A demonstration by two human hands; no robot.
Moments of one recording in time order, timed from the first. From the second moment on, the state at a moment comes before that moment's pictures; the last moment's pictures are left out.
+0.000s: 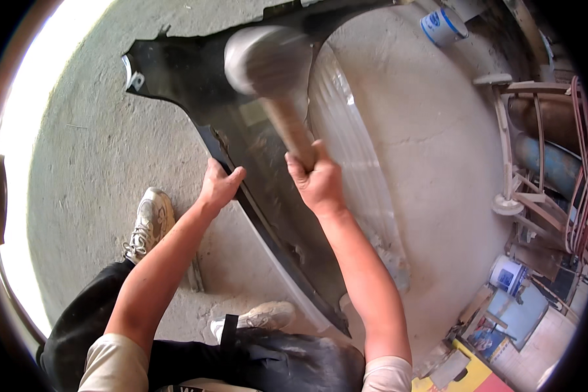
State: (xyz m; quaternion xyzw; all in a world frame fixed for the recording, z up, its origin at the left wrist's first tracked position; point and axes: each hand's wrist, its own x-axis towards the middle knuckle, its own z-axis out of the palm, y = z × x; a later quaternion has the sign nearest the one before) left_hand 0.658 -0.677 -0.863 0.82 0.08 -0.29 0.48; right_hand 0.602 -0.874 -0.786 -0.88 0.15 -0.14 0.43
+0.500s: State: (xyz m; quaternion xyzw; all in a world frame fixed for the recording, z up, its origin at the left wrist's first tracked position) left_hand 0.666 -0.683 -0.863 0.80 0.10 -0.28 0.52; right_hand 0.588 -0.886 -0.804 -0.93 0.25 0.06 0.28
